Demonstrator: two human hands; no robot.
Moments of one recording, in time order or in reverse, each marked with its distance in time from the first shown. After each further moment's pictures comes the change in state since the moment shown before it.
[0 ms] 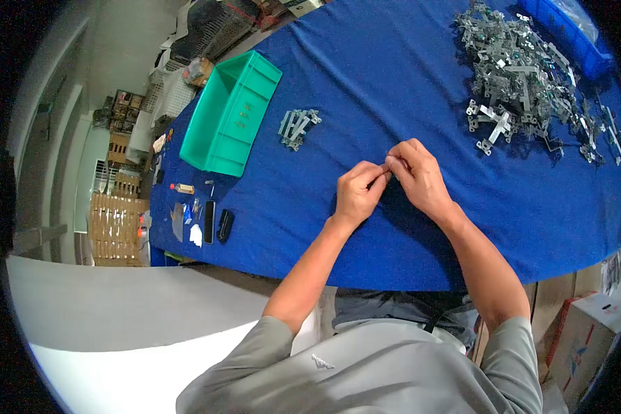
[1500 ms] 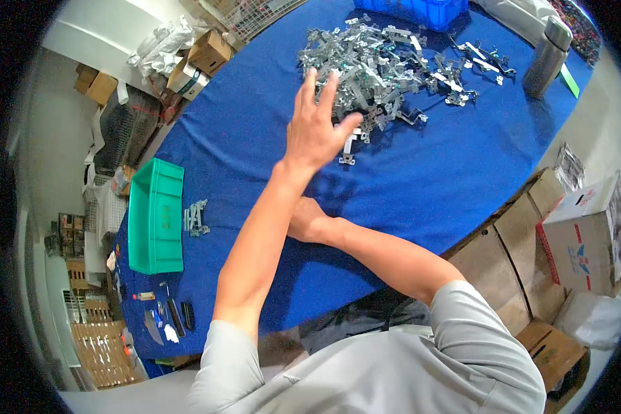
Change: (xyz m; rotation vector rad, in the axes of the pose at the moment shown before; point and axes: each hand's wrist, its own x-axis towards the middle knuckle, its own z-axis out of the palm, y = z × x) left_hand 0.181 0.121 0.126 0.222 -0.193 0.530; right_hand -0.002 0.015 -0.001 -0.149 -0.147 -0.036
